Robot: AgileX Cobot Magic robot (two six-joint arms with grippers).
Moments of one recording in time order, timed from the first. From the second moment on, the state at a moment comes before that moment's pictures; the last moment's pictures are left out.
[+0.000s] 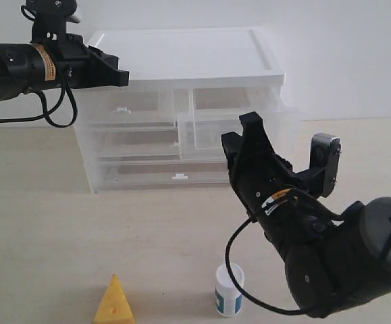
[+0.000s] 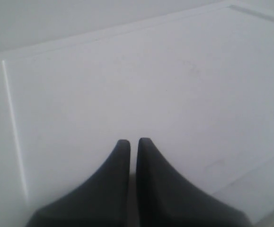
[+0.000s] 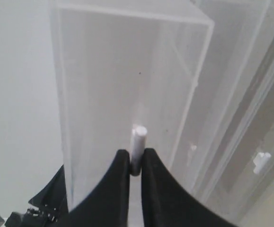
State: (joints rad) left arm -0.24 1.86 -1.29 0.90 -0.27 -0.74; right arm 0.77 1.91 -0.67 0.45 -1.20 1.27
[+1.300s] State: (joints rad) left arm -0.24 1.86 -1.29 0.90 -0.27 -0.74; right arm 0.85 1.87 -0.44 0.18 -1.22 1.02
